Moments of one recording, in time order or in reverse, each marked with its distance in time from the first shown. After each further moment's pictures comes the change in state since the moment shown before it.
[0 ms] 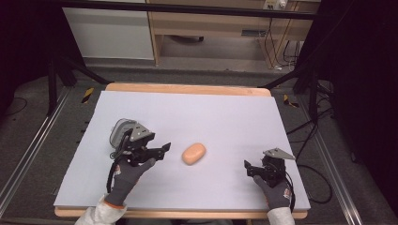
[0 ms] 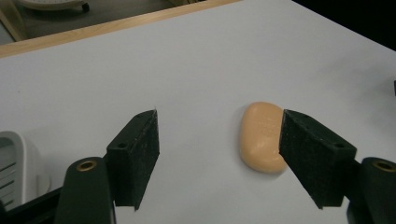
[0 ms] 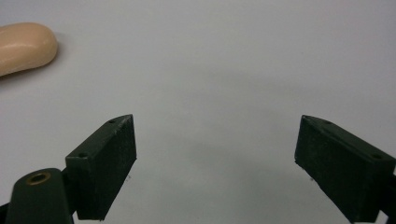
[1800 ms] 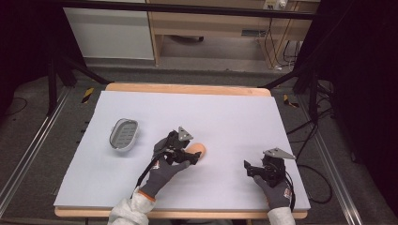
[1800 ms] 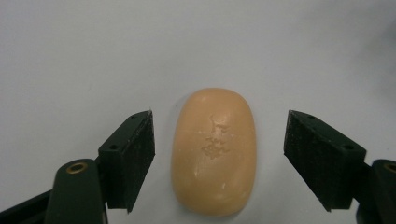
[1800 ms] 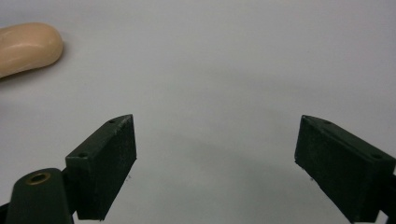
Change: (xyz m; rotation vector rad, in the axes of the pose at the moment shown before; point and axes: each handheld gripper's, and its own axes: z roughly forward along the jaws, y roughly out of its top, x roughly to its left) left arm -0.055 0.002 0.094 0.210 -0.063 0.136; right arm -0.001 0.000 0.001 0.000 0.019 0.002
